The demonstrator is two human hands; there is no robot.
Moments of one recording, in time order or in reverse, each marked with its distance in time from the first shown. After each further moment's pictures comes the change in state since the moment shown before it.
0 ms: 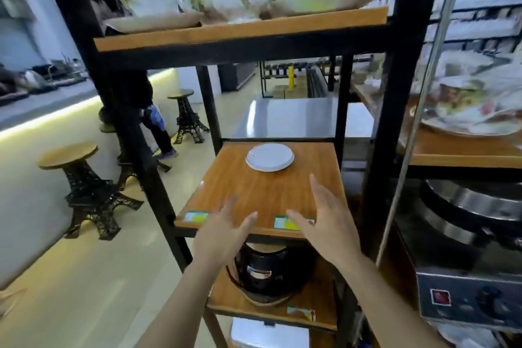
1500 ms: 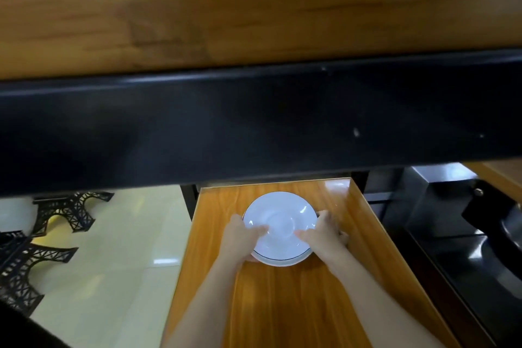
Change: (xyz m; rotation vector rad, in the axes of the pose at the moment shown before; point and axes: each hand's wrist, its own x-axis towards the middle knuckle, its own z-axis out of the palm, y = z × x) left_hand 0.286 -0.023 0.050 -0.432 -0.299 -0.257; right_hand 0.243 0.002 0.117 0.224 -0.039 0.589
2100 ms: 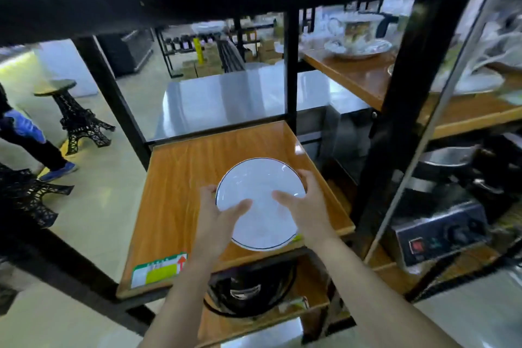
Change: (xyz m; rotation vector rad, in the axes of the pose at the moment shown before) left_hand -0.173 -0.022 0.039 -0.362 -0.076 0.317; right_hand -0.160 0.072 -0.062 0.794 0.087 -0.120
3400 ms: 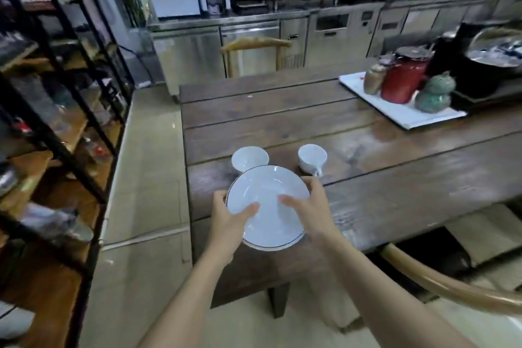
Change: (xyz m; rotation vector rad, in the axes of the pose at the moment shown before) left_hand -0.704 -0.017 0.643 0.142 -1.623 0.007; right_hand -0.628 0.042 -0.729 0.058 1.656 0.054
